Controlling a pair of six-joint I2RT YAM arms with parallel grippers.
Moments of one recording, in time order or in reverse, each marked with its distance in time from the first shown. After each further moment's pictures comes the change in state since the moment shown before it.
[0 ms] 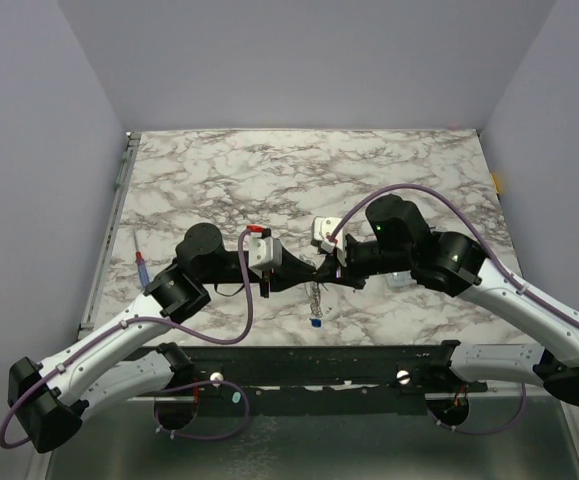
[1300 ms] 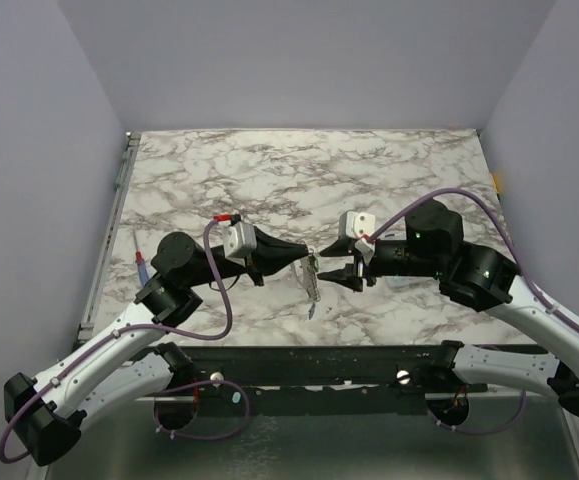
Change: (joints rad) left arm 0.048 -0.076 -0.040 0.206 -0.124 -0.164; right arm -0.004 -0.137 -0.051 0.167 -0.003 0.024
